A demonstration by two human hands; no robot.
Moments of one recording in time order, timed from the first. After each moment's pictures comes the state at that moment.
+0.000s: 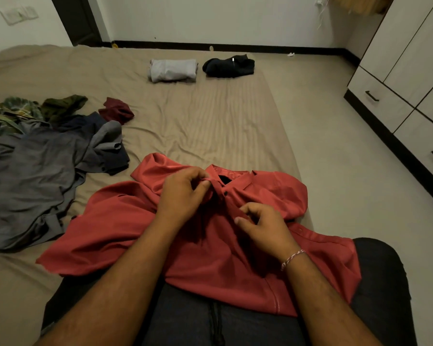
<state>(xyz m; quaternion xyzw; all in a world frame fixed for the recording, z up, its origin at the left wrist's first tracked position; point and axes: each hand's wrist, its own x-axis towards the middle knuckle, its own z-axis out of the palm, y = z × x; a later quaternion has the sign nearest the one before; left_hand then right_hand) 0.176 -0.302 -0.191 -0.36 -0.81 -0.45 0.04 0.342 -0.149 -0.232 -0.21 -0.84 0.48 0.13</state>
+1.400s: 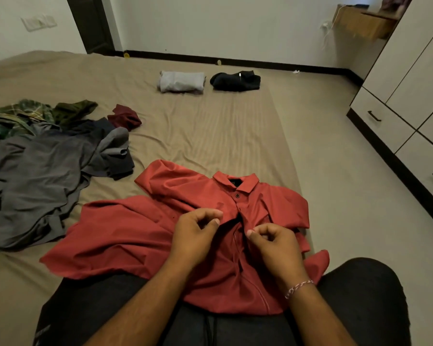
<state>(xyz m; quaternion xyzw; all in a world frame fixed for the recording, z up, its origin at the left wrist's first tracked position) 0.238 -0.309 -0.223 -0.20 -0.76 -0.60 -0.13 0.368 -0.162 -0.222 -0.36 -0.74 0.54 0.17</state>
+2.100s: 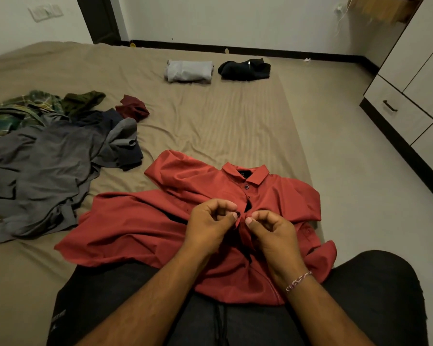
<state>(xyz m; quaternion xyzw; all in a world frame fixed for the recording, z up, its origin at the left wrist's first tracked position) 0.245 -0.304 -0.220 -0.18 -0.68 -0.68 -0.21 0.350 -0.188 -0.220 -0.30 -0.59 0.72 0.22</state>
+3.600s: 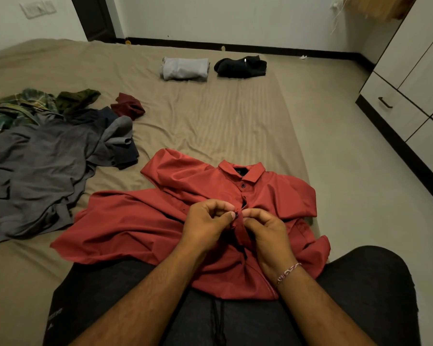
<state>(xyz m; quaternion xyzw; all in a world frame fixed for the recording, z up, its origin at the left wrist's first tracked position) 0.244 -0.299 -0.223 -0.17 -0.69 -0.67 -0.23 0.339 -0.190 -0.233 -0.31 -0.52 0.77 0.20</state>
